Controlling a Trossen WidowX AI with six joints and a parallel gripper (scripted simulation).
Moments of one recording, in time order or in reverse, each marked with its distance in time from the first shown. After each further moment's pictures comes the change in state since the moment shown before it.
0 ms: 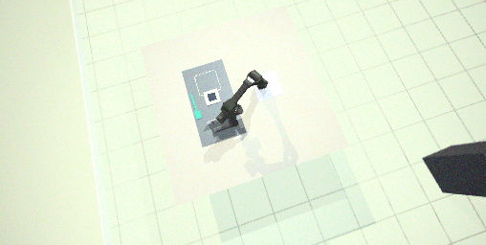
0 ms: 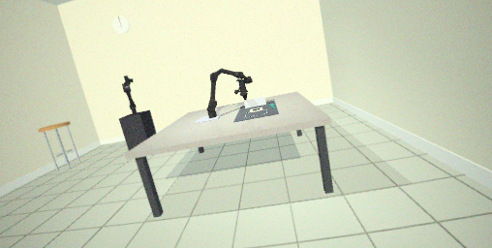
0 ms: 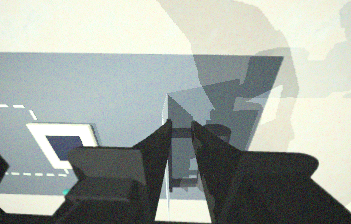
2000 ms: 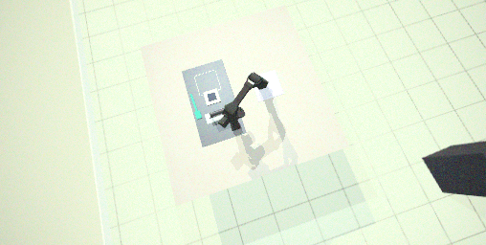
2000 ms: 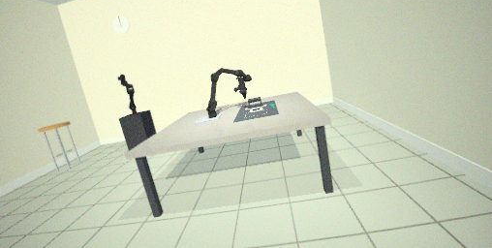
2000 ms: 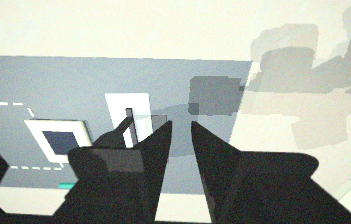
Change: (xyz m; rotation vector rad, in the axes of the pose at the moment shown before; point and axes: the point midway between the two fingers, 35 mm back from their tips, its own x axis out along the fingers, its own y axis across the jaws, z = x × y) arm -0.018 -0.031 0.004 -0.006 -0.004 0.000
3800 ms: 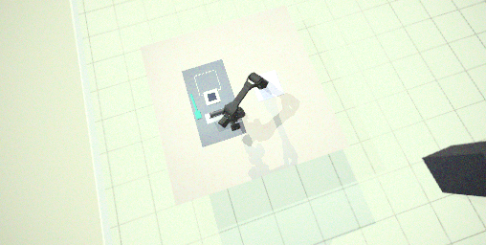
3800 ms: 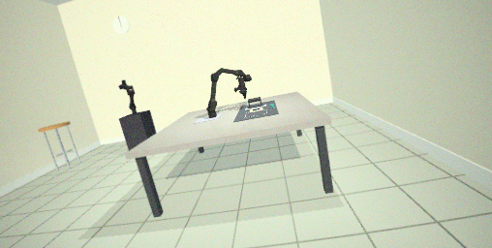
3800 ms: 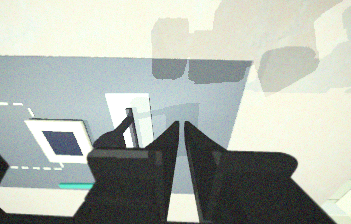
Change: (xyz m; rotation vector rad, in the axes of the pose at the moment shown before) arm 0.000 0.000 0.000 0.001 0.000 0.000
